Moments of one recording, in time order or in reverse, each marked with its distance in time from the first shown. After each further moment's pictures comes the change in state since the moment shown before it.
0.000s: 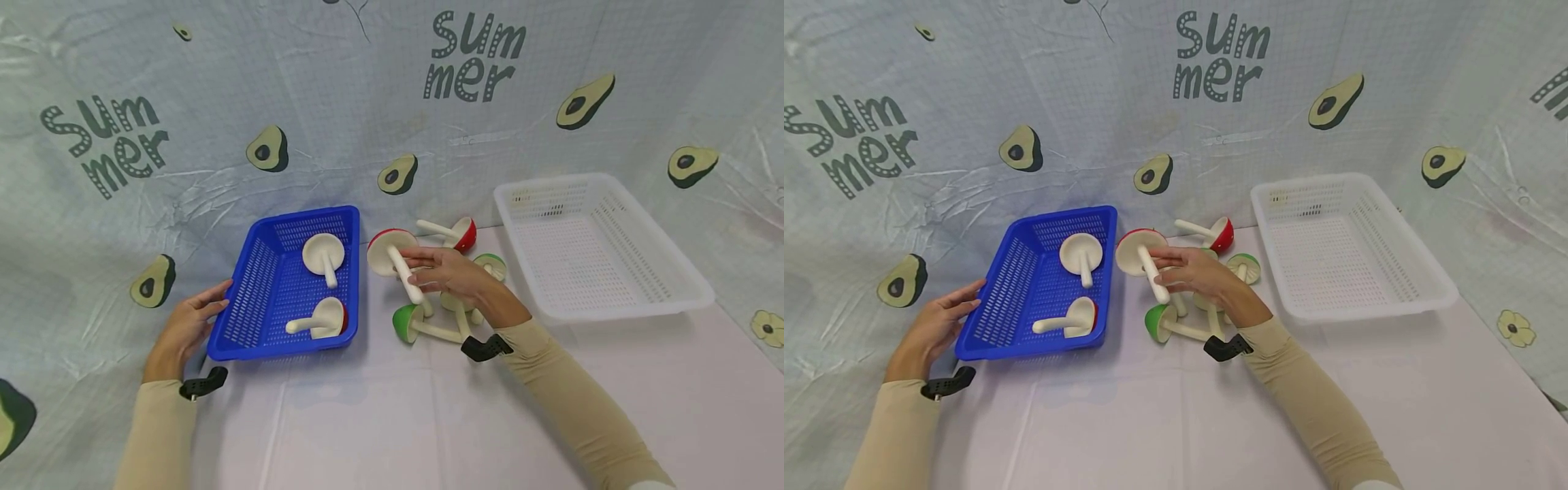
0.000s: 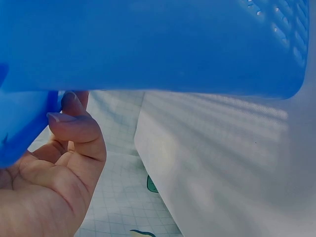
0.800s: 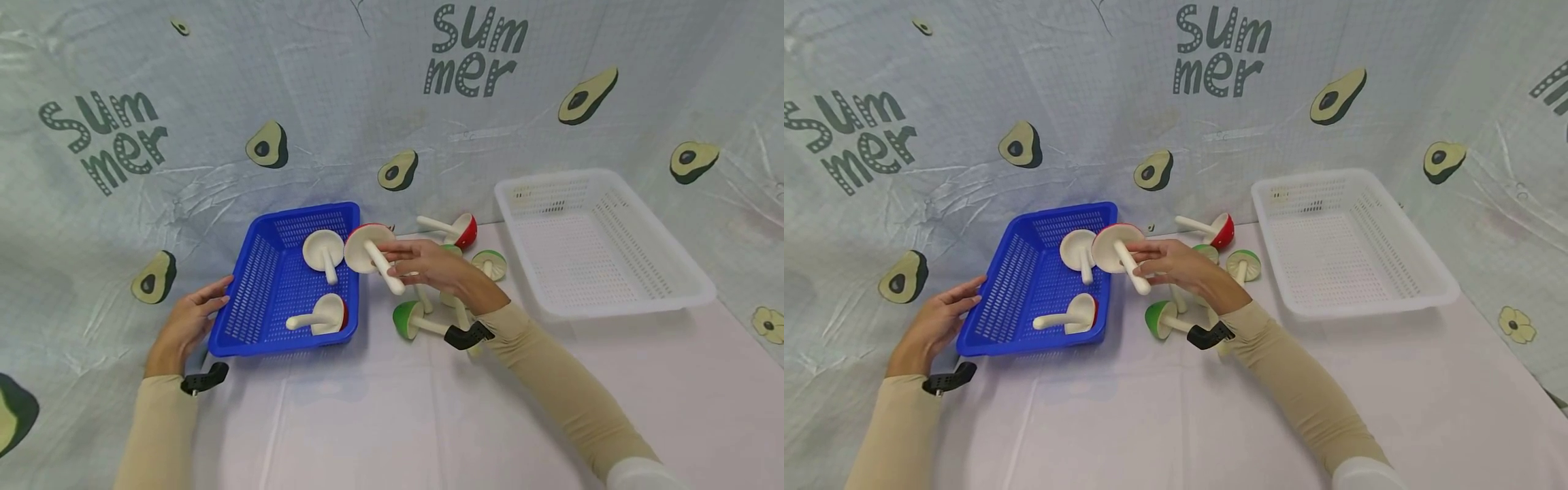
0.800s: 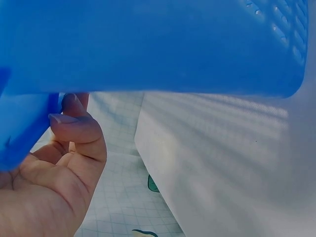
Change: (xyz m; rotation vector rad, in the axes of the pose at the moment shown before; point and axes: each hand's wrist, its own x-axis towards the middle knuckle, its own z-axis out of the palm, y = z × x) left_hand -0.001 0.002 0.001 0.098 0.004 -0.004; right_hand 0.026 -0.012 0.020 -0.009 -0.070 0.031
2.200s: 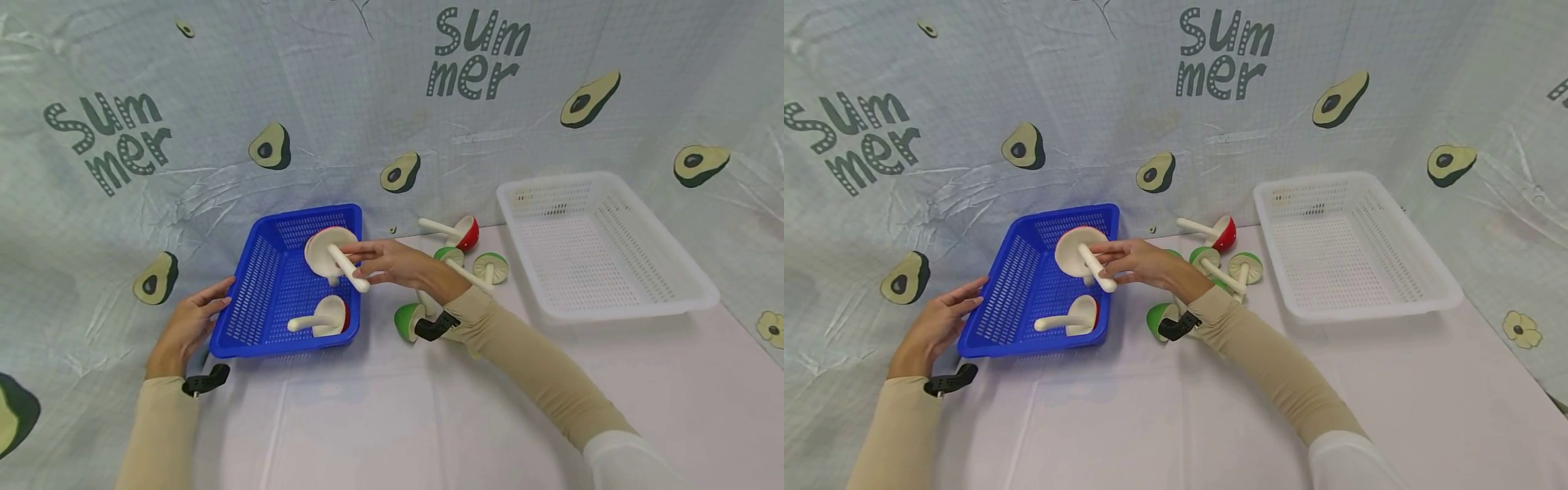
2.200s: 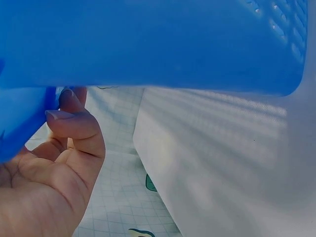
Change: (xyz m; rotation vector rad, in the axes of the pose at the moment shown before) left_hand 0.001 -0.002 -0.001 -0.110 -0.018 0.016; right_hand 0.051 -0.005 0.033 0.027 -0.115 0.036
